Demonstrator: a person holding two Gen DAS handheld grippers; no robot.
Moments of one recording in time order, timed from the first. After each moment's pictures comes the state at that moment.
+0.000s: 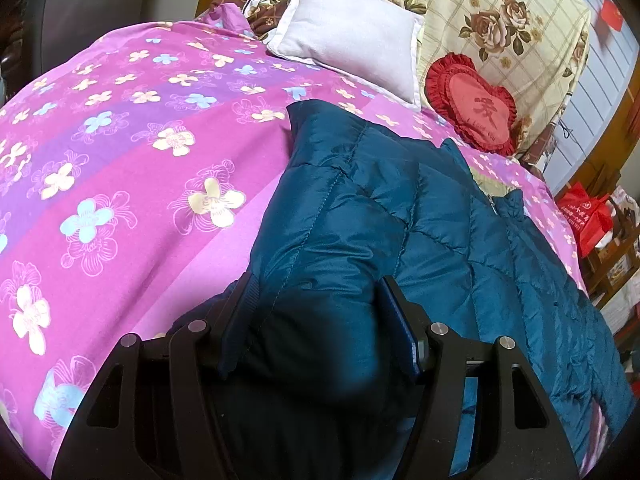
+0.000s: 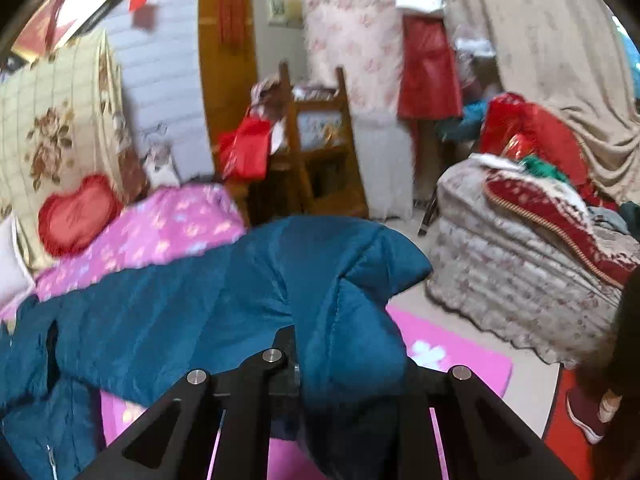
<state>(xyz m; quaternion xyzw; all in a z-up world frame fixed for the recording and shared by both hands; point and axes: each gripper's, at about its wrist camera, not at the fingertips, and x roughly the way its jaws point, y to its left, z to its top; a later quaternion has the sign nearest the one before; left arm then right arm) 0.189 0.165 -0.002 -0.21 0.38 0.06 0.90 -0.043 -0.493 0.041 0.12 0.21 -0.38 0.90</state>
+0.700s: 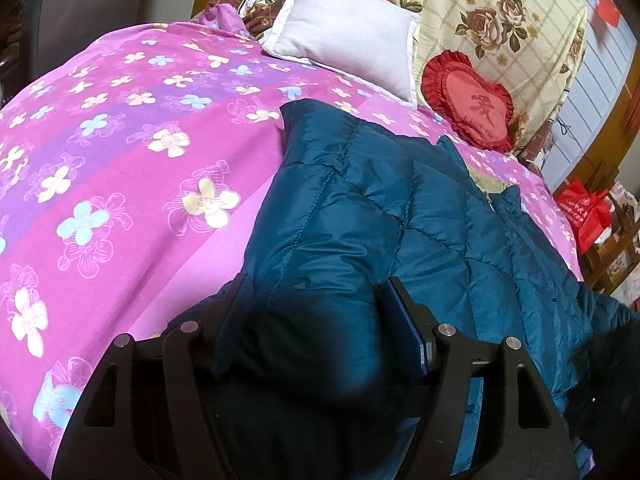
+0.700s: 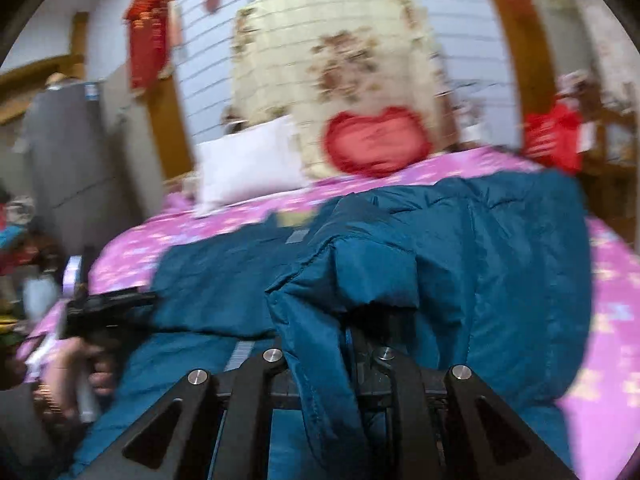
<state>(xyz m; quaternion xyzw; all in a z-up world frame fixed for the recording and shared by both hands) 0.189 0.164 -0.001 -0.21 0.38 0.06 0.90 0.106 -0.189 0.023 0.10 0.24 0.18 0.95</state>
